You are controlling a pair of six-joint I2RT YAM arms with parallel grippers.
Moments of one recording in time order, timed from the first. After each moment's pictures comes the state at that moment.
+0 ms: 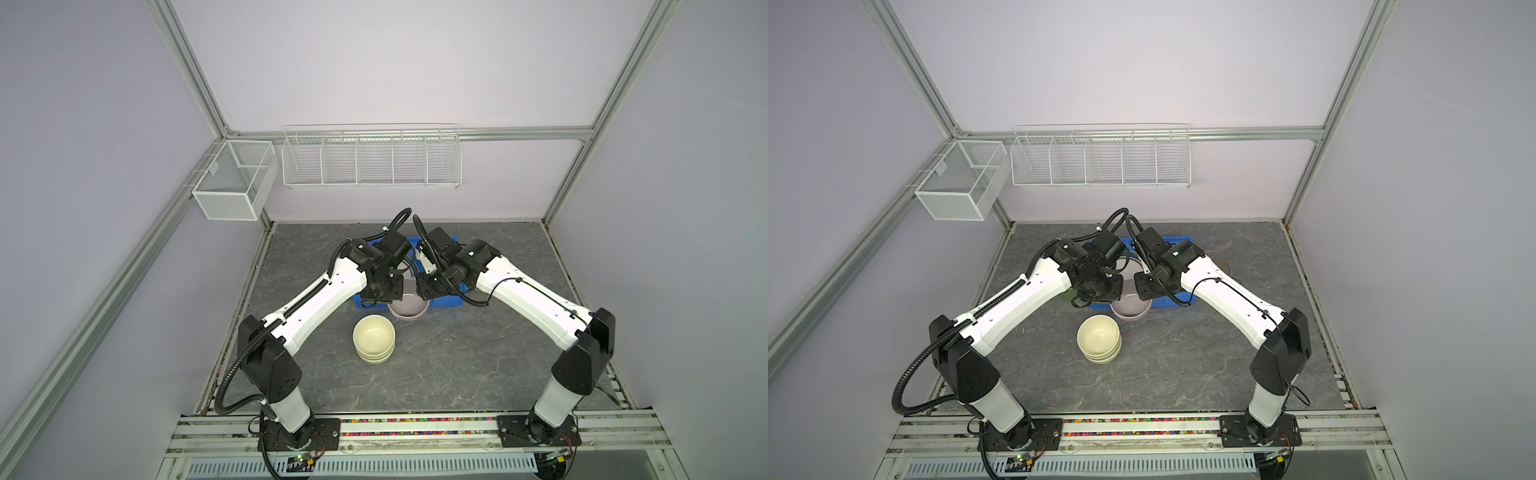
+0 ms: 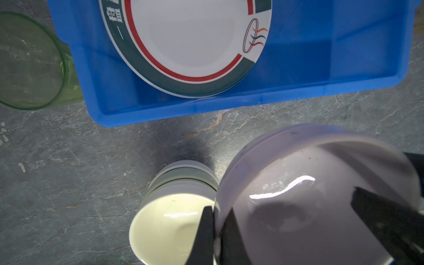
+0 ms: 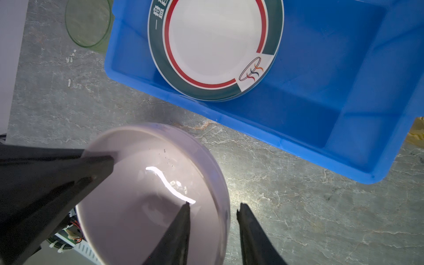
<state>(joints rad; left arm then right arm) -0.76 1.69 1.68 -1.26 -0.04 -0.60 0.78 1.75 1.72 -1.11 -0.01 0.42</state>
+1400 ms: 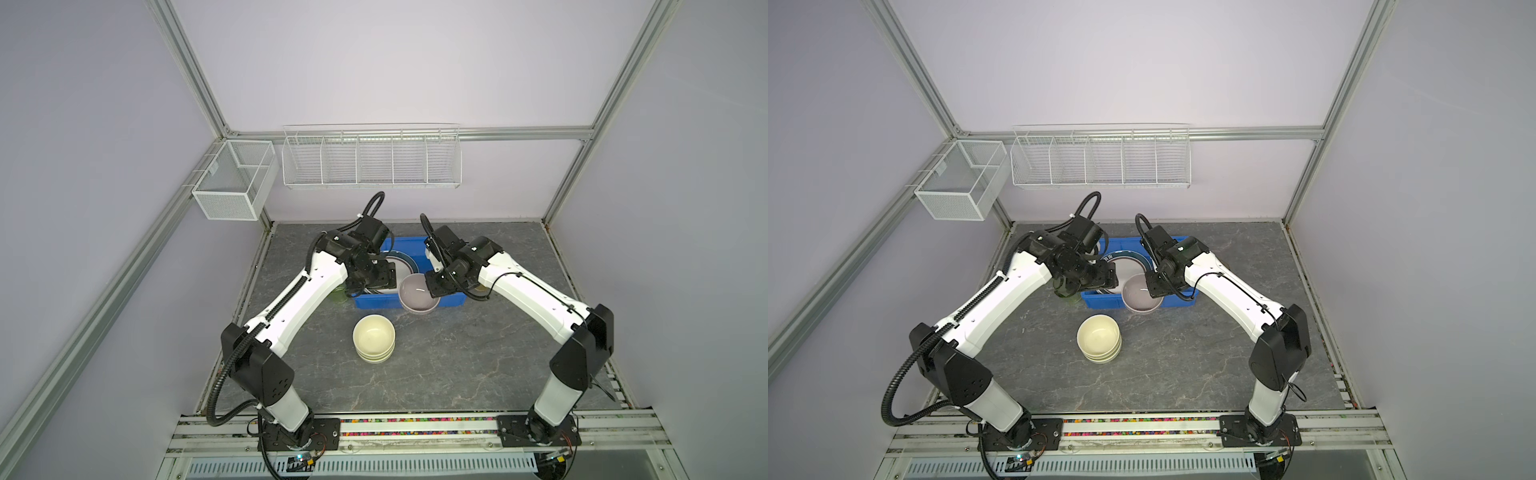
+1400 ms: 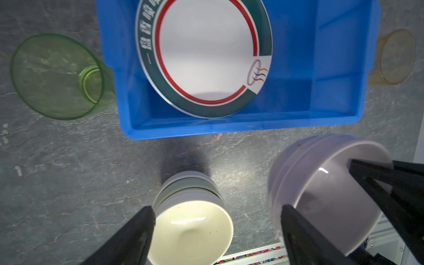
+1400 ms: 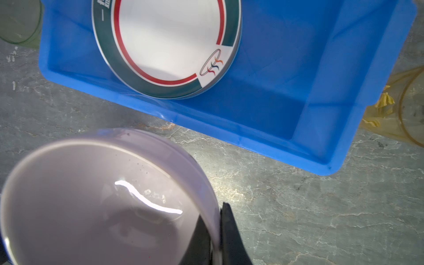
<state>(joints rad) -0.60 1.63 1.70 -1.23 0.04 -0.58 0.69 1.75 1.71 -1.16 0.04 0.38</state>
